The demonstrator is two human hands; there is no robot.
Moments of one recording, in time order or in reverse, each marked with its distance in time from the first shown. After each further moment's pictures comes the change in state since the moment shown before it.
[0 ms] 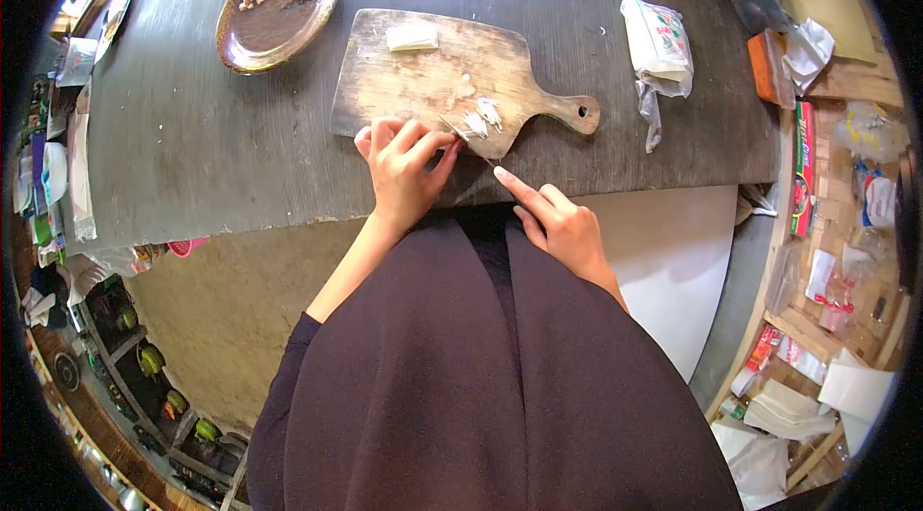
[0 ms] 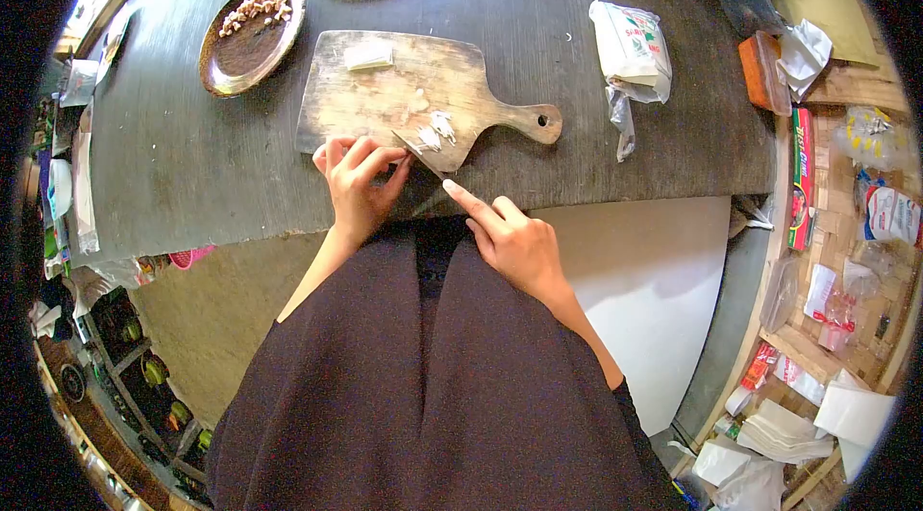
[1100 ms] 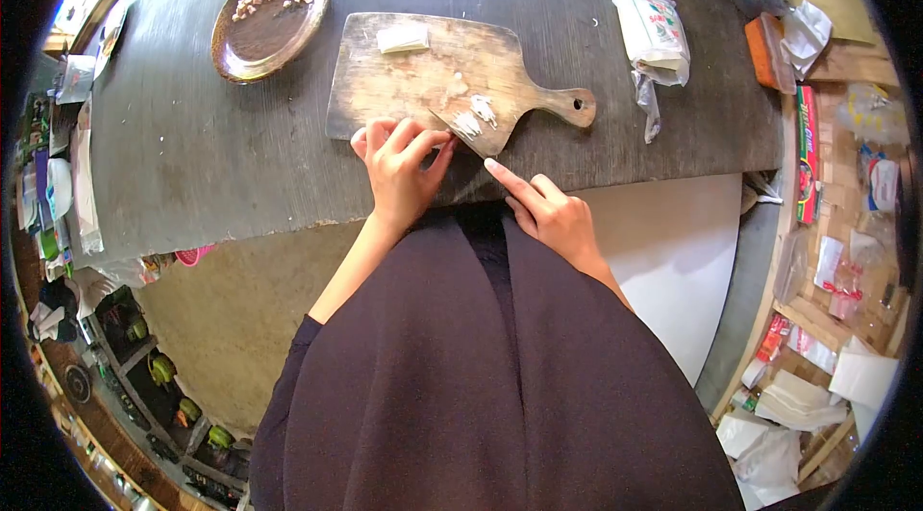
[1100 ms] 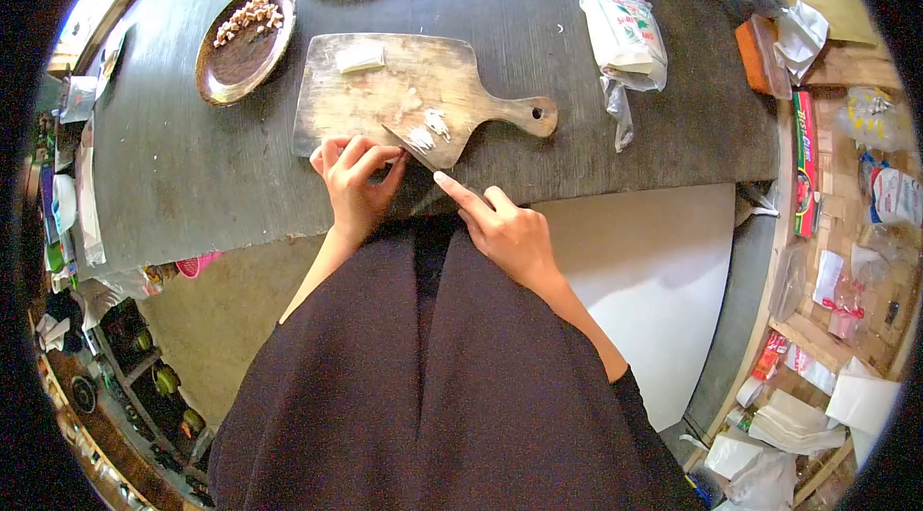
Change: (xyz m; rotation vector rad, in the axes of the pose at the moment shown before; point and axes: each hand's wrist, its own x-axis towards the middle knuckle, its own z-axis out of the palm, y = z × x) left_hand -0.001 0.000 0.003 -0.008 -0.009 -0.022; right_hand 0.002 0.004 0.016 -0.083 0.083 -0.039
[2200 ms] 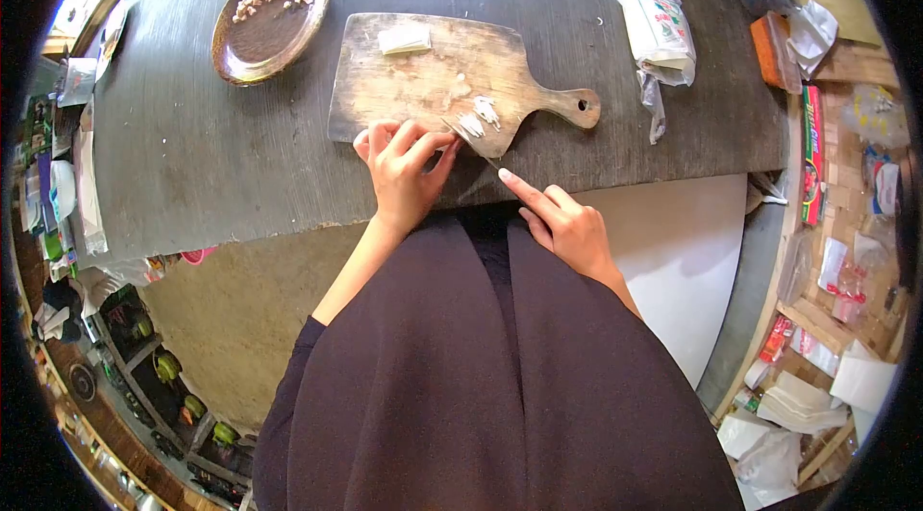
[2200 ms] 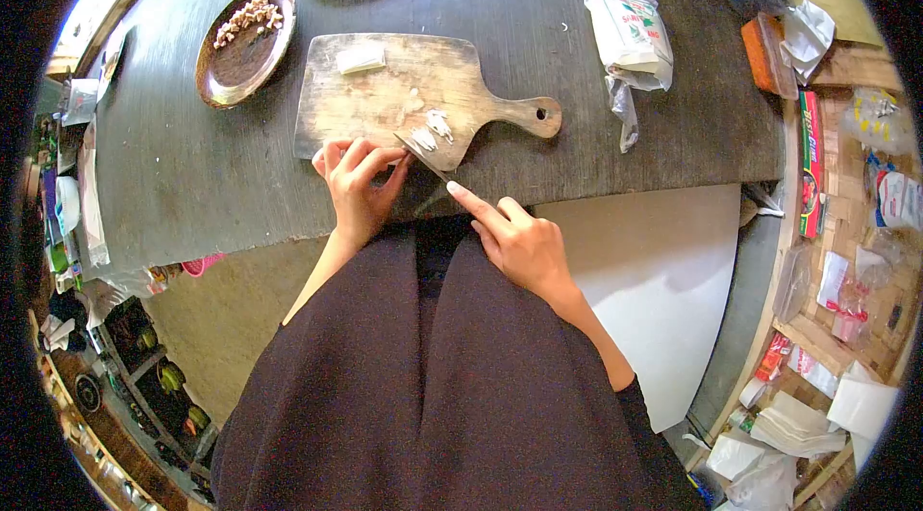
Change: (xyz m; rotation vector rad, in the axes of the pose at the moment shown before) left_hand 0.000 0.000 0.001 -0.006 0.000 0.002; right_hand -0.009 0.005 -0.012 0.078 -0.051 0.017
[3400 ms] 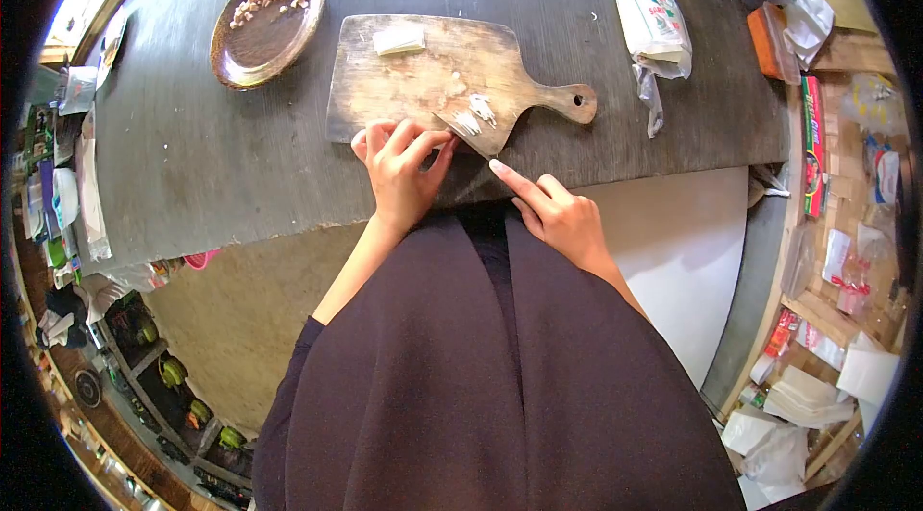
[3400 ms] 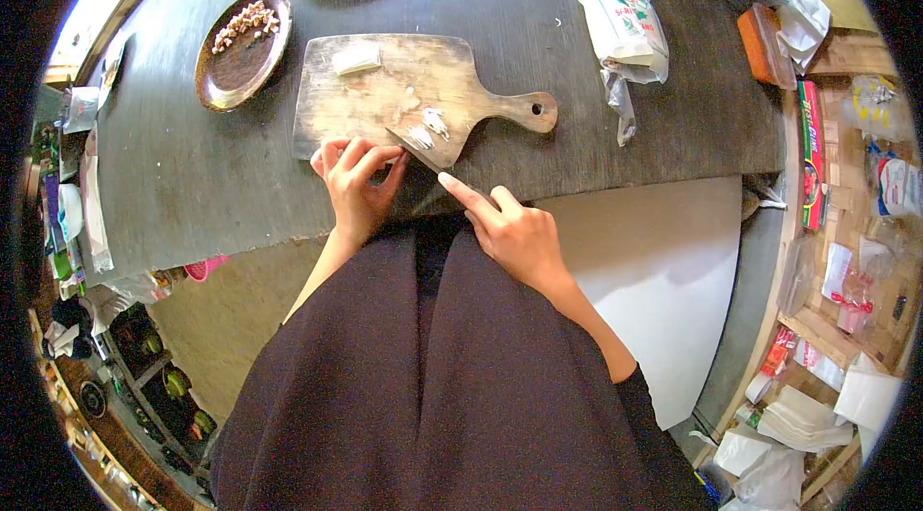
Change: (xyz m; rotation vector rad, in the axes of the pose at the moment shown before) left_hand 0.001 0.001 0.000 0.027 0.012 0.018; right_hand 0.004 0.000 0.008 -0.078 0.023 -0.003
